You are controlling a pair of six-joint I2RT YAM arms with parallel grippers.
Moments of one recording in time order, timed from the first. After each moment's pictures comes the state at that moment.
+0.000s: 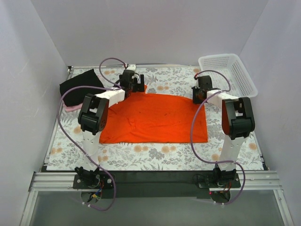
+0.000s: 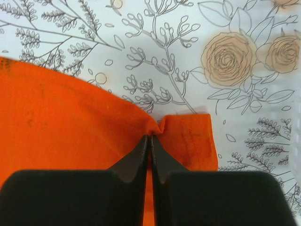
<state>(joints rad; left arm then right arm) -0.36 2.16 1.50 0.09 -0.13 -0.24 0.17 1.96 1.26 -0.22 0.01 0.10</state>
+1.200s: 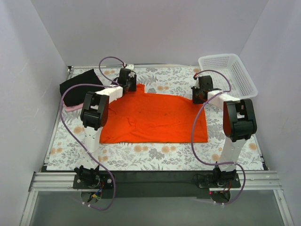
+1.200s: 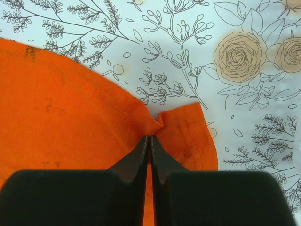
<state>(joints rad) -0.30 2.32 1.67 0.02 -0.08 -0.13 0.17 1.91 1.23 -0.22 -0.05 0.08</state>
